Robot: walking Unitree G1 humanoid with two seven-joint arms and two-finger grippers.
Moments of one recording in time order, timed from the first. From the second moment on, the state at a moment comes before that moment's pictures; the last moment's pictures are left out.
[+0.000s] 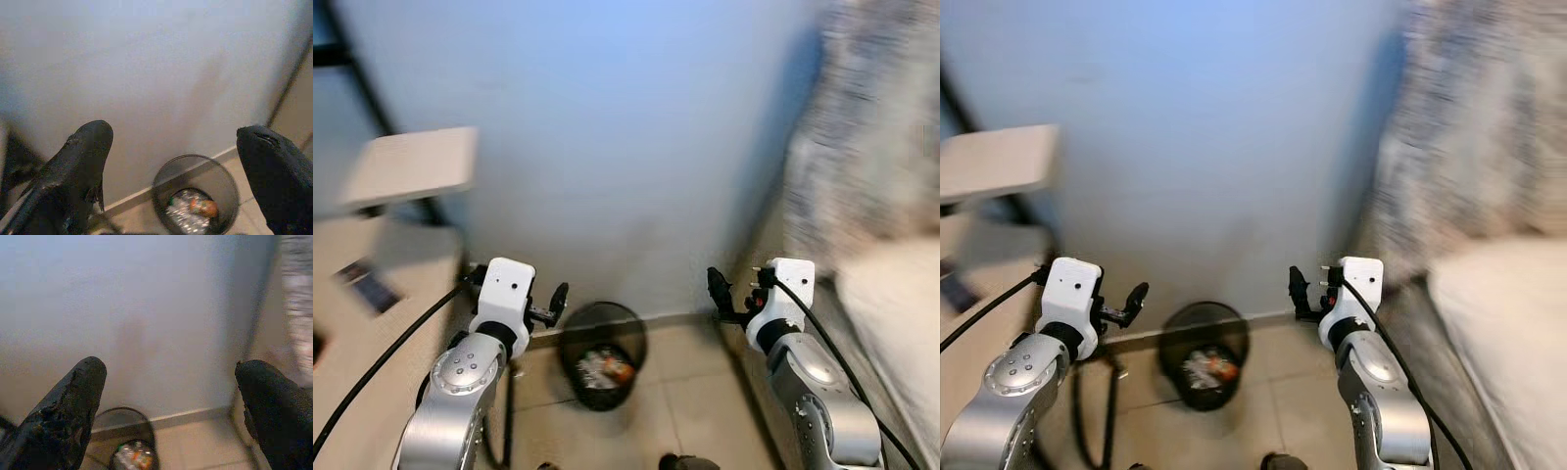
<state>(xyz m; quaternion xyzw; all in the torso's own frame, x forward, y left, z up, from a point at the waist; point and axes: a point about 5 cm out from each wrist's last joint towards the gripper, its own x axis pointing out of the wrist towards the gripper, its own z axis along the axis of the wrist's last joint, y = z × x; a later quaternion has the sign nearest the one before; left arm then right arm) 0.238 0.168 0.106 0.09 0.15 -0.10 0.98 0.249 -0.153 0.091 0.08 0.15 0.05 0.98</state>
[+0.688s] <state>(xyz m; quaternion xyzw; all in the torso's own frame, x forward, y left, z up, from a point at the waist) 0.244 0.168 0.108 0.12 0.14 -0.08 0.98 0.259 -0.148 0.101 0.04 0.12 0.06 0.99</state>
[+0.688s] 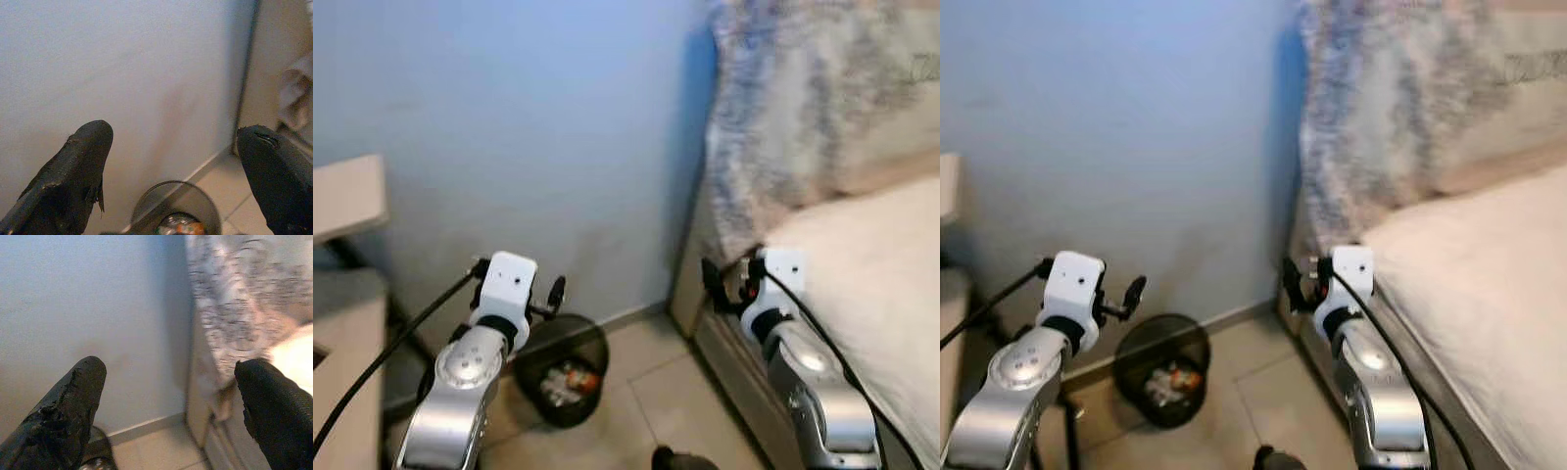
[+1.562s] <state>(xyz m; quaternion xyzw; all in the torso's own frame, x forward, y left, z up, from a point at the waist) 0.248 0.165 0.114 0.10 0.11 -0.09 0.99 0.259 -0.158 0.097 0.01 0.13 0.03 0.99</state>
